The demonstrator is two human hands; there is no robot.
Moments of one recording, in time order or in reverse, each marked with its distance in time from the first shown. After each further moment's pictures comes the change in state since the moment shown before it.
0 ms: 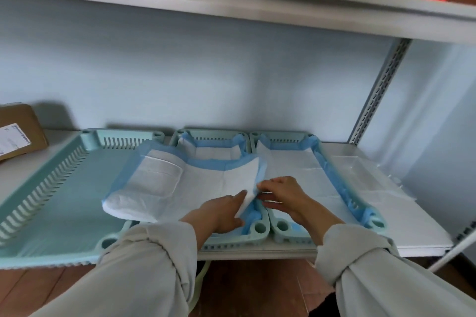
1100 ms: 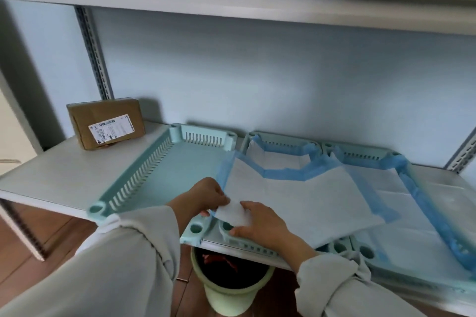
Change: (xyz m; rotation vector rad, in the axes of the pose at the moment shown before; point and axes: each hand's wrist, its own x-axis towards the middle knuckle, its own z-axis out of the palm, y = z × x) left_hand -0.094 -0.145 -0.033 -0.681 0.288 -0.539; right_hand 0.002 0.010 0.182 -0.880 -0.325 -0.439
